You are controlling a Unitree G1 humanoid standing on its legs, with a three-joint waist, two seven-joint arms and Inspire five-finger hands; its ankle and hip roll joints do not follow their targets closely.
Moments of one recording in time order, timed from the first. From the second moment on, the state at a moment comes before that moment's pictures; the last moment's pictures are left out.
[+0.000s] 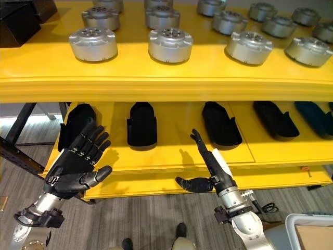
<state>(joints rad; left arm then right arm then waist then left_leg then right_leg) 0.35 0.53 0.05 -0.23 -0.93 -0.23 -0.51 0.26 -0.56 0.09 -0.19 0.03 -0.31 0.02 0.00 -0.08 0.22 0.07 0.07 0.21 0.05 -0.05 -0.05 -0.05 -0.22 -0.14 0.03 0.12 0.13</state>
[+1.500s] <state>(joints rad) 0.38 0.51 0.10 -0.25 -0.98 -0.22 -0.52 0.31 -0.78 -0.08 -0.16 -0.28 -0.25 -0.18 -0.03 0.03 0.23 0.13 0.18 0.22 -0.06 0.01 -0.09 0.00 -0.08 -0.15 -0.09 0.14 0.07</state>
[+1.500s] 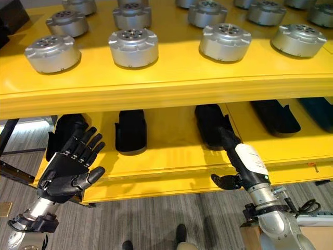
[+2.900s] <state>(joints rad) 0.41 0.65 0.10 -0.25 -1.09 -0.26 -0.56 0.38 -0.83 0.01 0.13 -0.65 -0.39 -0.46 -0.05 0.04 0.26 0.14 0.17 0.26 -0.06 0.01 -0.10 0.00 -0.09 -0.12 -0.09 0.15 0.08</state>
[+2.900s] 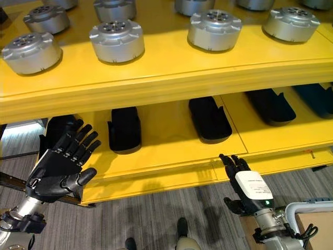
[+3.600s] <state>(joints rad) 0.41 0.65 0.10 -0.25 -1.09 -0.26 -0.56 0.27 -0.85 0.01 0.17 -0.65 -0.37 -0.42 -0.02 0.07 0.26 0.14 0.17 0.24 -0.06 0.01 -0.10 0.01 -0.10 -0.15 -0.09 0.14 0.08</state>
